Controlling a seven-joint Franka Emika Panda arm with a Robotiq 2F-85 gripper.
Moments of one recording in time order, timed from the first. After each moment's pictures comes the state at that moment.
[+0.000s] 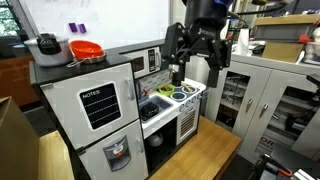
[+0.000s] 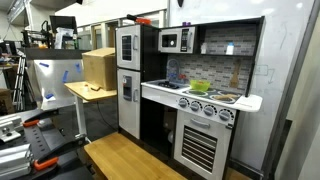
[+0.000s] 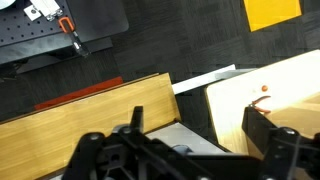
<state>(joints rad) 0.15 -0.41 0.18 -2.17 0.44 1.70 0.50</state>
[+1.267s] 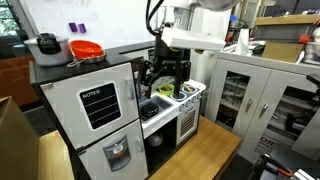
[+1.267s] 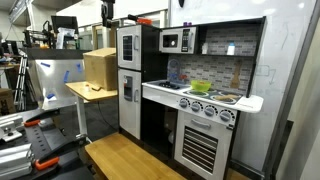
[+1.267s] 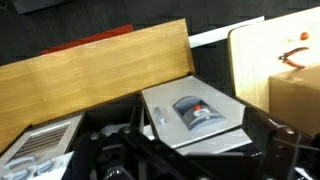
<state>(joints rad) 0.15 -0.16 0.22 -2.13 0.22 2.05 0.51</state>
